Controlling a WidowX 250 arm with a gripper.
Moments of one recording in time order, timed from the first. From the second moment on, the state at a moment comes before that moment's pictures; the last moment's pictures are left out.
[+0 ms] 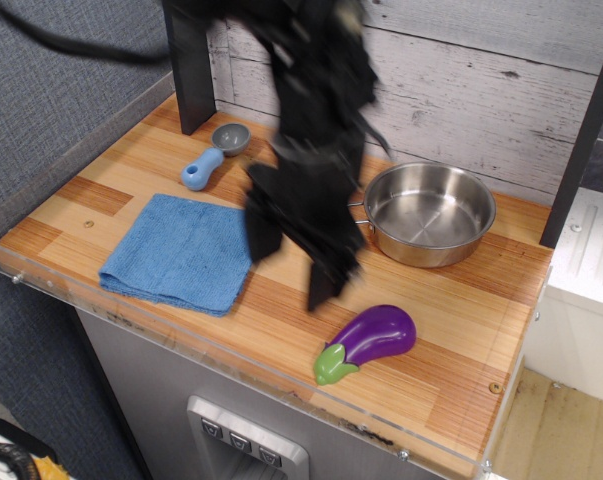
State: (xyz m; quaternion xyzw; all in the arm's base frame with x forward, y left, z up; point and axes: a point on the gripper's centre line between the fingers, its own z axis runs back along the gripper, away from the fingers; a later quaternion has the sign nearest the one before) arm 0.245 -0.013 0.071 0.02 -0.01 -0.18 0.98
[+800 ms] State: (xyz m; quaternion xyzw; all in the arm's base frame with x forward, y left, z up) arm 0.251 0.043 0.115 -0.02 -0.04 -0.06 1.00
